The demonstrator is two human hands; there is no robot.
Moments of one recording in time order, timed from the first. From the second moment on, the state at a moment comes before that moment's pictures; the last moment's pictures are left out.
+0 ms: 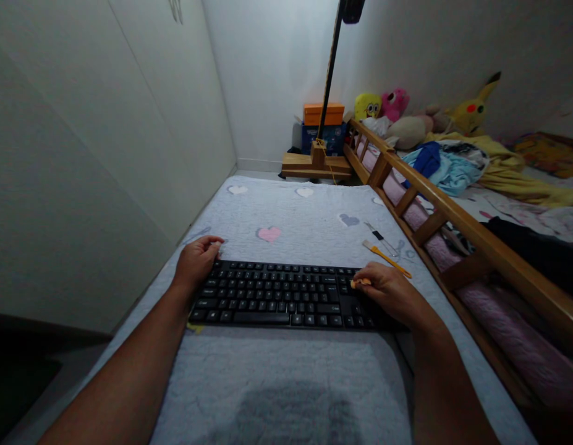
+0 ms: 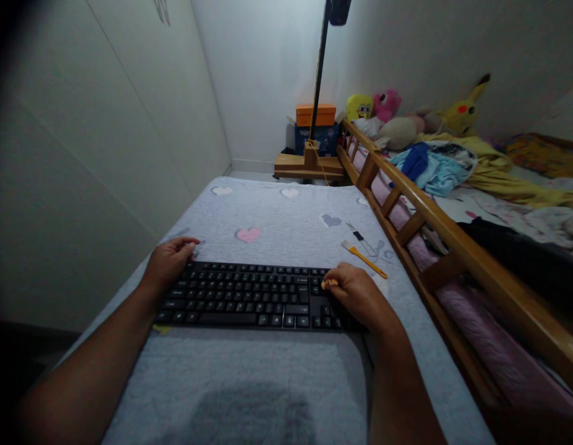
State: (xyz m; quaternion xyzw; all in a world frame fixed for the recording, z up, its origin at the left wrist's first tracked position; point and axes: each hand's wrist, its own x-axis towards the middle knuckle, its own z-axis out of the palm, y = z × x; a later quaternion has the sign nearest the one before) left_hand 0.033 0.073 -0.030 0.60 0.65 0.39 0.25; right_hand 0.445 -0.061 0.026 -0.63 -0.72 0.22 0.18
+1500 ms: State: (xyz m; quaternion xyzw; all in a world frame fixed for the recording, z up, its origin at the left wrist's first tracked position) left_hand 0.031 0.075 -0.035 0.60 0.65 0.38 0.25; right_hand 0.463 -0.075 0.020 -0.62 -0.73 0.21 0.20
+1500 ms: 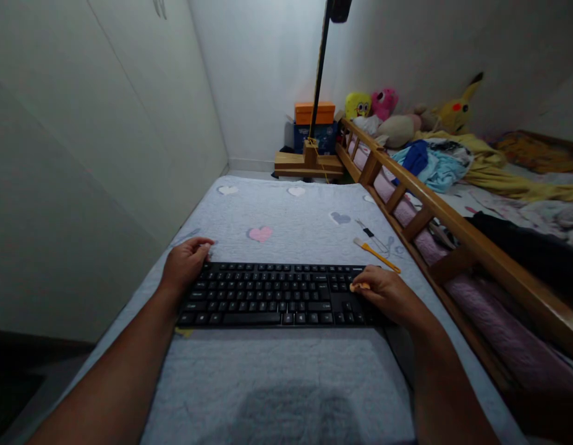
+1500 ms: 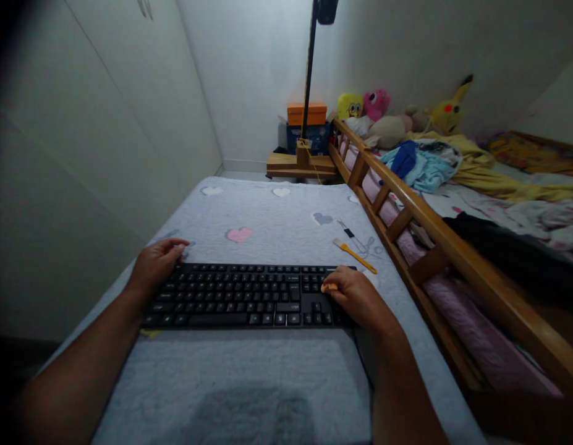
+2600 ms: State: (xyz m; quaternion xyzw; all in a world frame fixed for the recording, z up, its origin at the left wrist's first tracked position) left_hand 0.032 0.075 -0.034 0.61 0.67 0.35 0.23; right_hand 0.474 -0.071 0.014 -0.68 -0.67 0.14 0.26
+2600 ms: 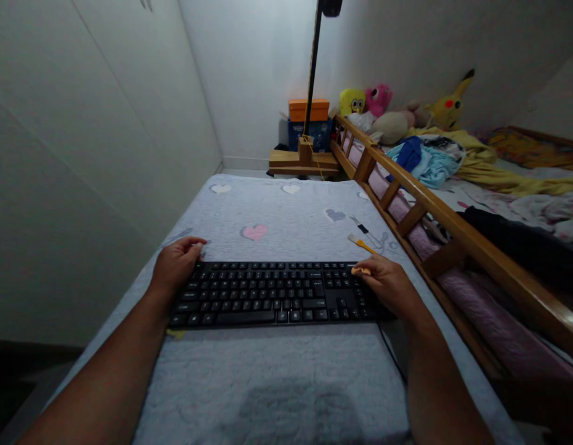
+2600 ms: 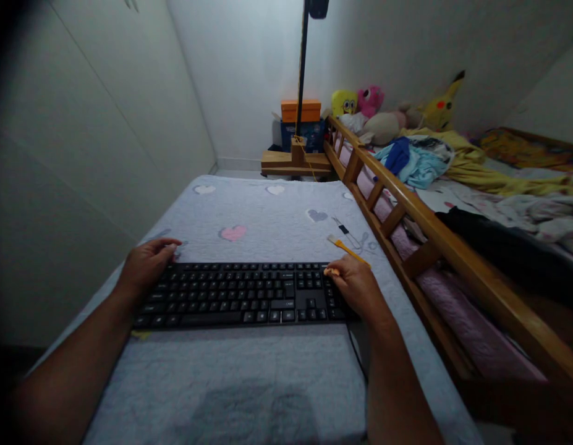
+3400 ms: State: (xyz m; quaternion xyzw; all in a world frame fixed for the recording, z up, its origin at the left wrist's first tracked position) left_hand 0.033 0.073 -0.031 0.62 0.67 0.34 0.23; right_hand 0.474 -0.069 0.016 -0.68 -0.67 0.15 0.24
